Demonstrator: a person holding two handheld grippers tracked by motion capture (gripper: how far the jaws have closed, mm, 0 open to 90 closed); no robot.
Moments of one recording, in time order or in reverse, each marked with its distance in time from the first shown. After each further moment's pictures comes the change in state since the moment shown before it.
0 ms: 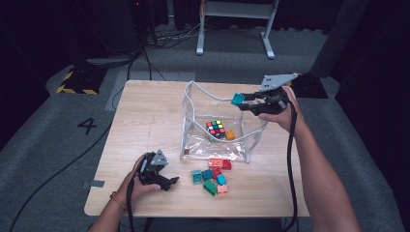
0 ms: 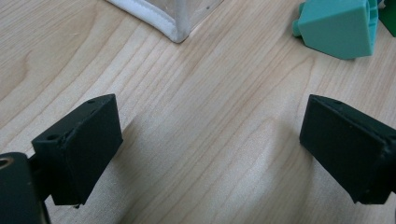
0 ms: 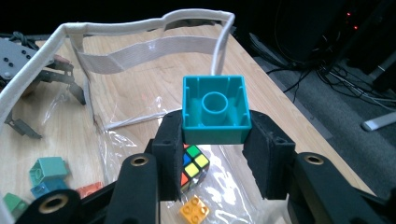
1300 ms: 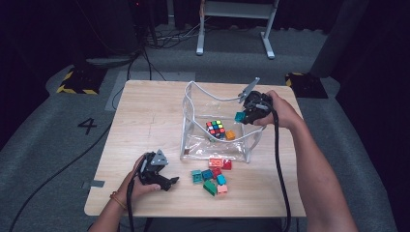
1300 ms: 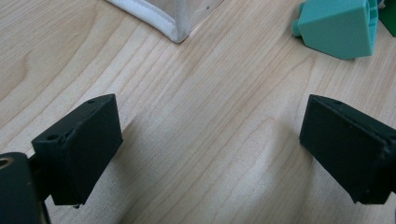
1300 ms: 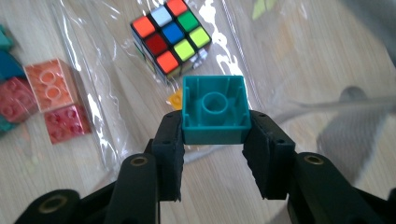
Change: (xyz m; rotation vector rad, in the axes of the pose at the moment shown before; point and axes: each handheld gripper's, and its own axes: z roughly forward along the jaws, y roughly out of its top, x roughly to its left) left arm 0.000 0.000 0.000 0.001 0.001 0.000; right arm -0.011 -0.015 0.055 0.575 0.038 -0.077
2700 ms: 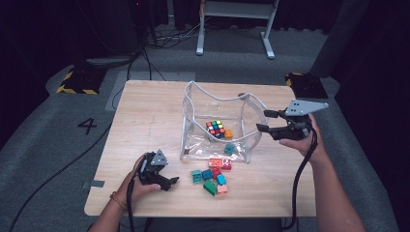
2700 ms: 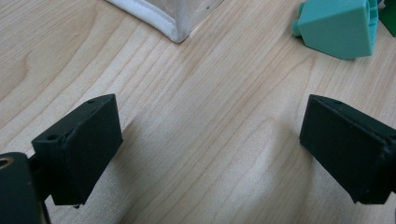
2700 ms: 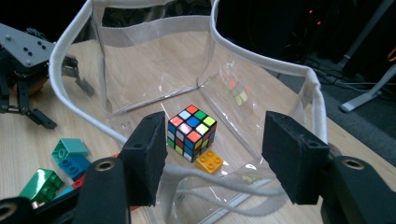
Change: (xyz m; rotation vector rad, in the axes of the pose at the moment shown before) left arm 0.000 0.000 0.000 -0.001 -0.001 0.000; right arm 0.065 -0.092 -0.068 -0.644 -0.112 0.238
